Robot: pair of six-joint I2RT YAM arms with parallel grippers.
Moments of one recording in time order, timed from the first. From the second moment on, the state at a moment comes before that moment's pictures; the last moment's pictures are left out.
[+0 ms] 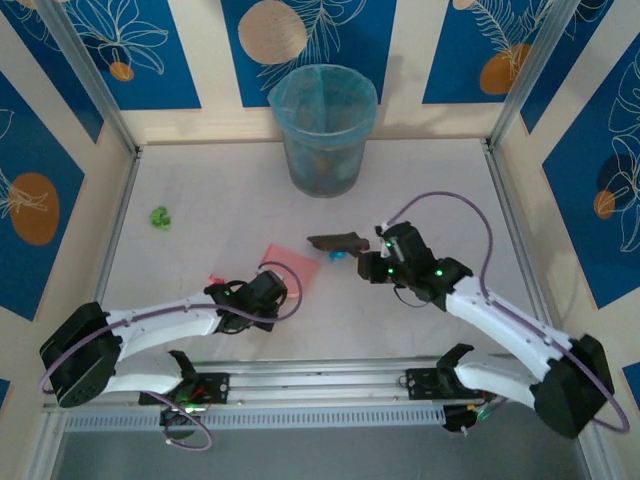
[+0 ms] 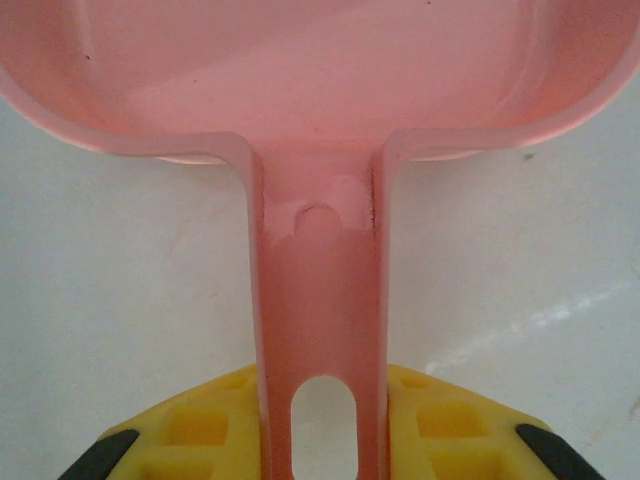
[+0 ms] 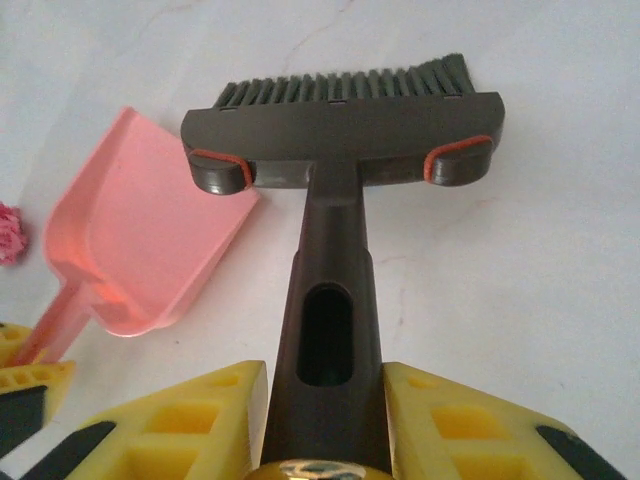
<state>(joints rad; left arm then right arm) -0.94 1.24 0.59 -0.53 -0.21 -0.48 0.61 1.00 0.71 -0.51 -0.04 0.58</state>
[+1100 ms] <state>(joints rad) -1.08 1.49 0.82 -0.55 -0.01 -0.44 0.57 1.34 1.16 -0.89 0.18 0.68</state>
